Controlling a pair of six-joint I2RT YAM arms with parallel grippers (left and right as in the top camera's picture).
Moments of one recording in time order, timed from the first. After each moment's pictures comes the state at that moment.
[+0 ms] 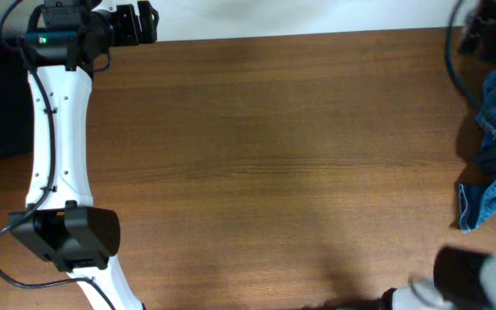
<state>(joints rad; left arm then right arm) 0.01 2.05 2.28 -0.88 0.26 -0.05 -0.24 1.67 2.61 -1.45 -0.03 0.05</state>
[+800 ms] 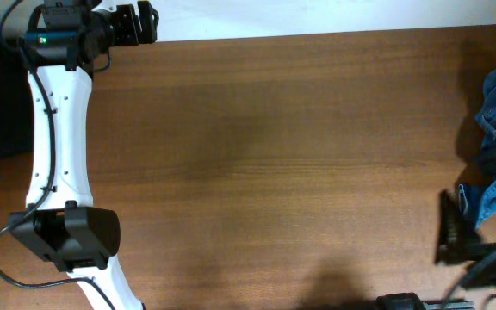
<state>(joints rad) 0.01 2.05 2.28 -0.88 0.26 -0.05 0.06 0.62 1.55 -1.10 -0.03 0.05</state>
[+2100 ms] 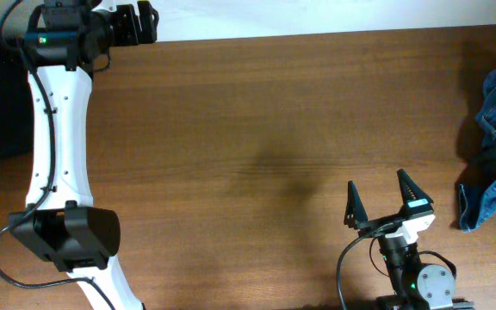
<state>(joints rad) 0.01 2.05 2.28 -0.88 0.26 -0.05 0.07 0.01 0.04 0.16 -0.11 0.05</state>
